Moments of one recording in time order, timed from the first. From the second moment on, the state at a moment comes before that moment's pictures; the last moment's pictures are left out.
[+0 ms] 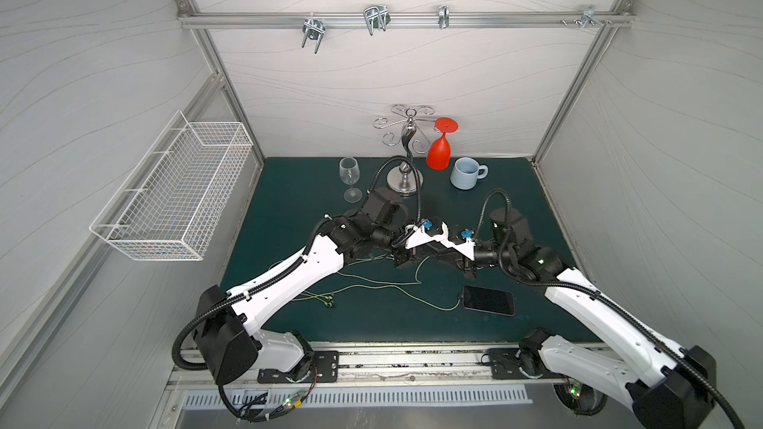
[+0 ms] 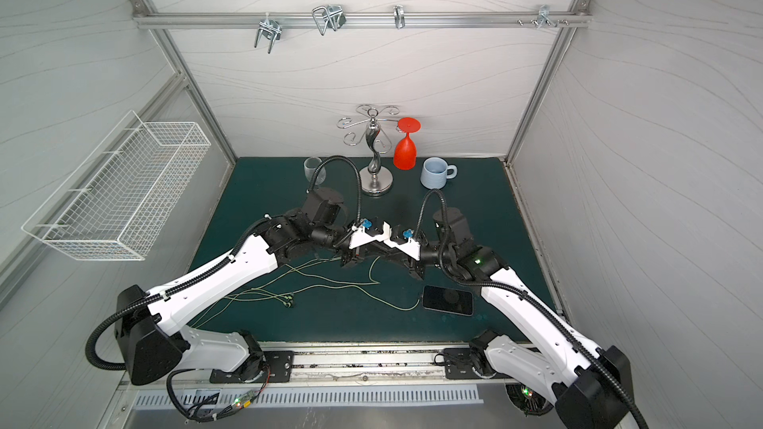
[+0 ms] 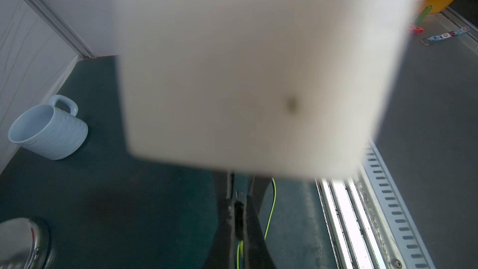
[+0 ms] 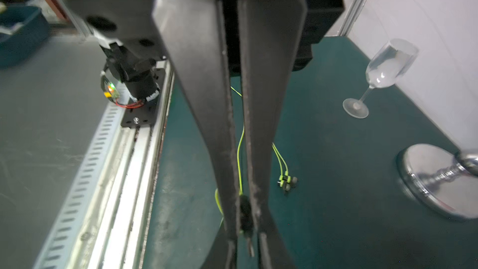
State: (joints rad) left arm -0.77 1.36 1.20 -0.52 0.64 0.55; right arm 0.61 0.97 0.80 -0.36 -0.76 -0.54
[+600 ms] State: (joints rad) left arm -0.66 1.34 1.00 -0.27 0.51 0.18; right arm 0.17 1.08 0.88 -0.41 -0.53 -0.20
